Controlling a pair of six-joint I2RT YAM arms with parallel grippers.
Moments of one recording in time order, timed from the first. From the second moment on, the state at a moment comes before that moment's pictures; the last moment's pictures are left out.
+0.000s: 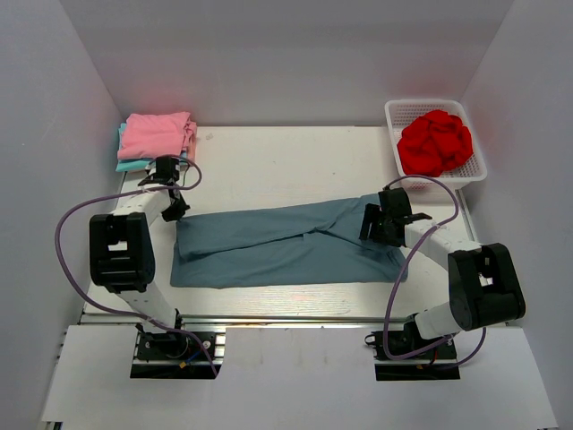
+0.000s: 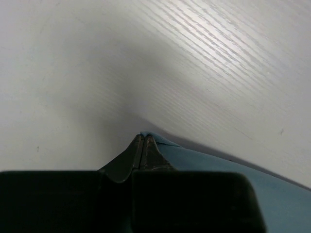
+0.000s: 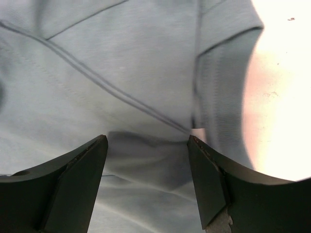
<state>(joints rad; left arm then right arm) 0.03 1.72 1.11 -0.48 -0.30 -0.41 0.26 1.44 0.71 -0.27 0.08 0.39</state>
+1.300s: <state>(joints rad) 0.05 1.30 0.63 -0.37 0.09 -0.51 0.30 1.60 0.97 -0.21 -0.18 0.37</state>
